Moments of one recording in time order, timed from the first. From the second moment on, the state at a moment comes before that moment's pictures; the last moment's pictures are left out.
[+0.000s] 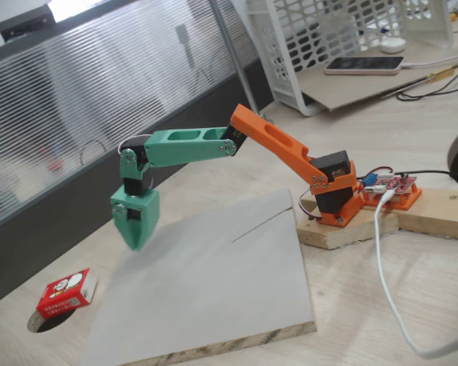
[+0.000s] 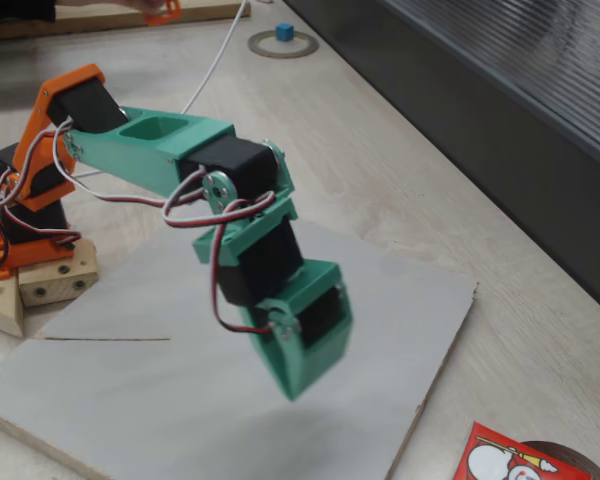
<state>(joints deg) 5.6 51.1 42.1 78.8 103.2</state>
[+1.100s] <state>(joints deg) 11.3 76.6 59.0 112.4 103.2</state>
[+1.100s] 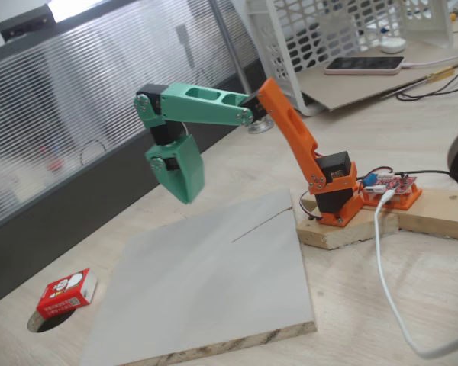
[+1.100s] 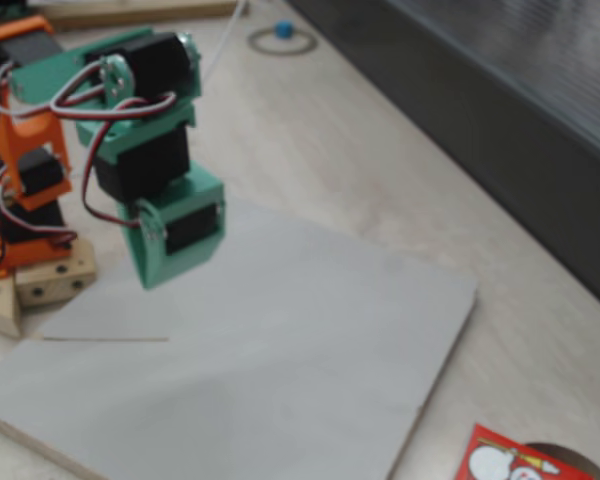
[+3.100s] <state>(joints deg) 12.0 135.1 138.8 97.6 103.2</state>
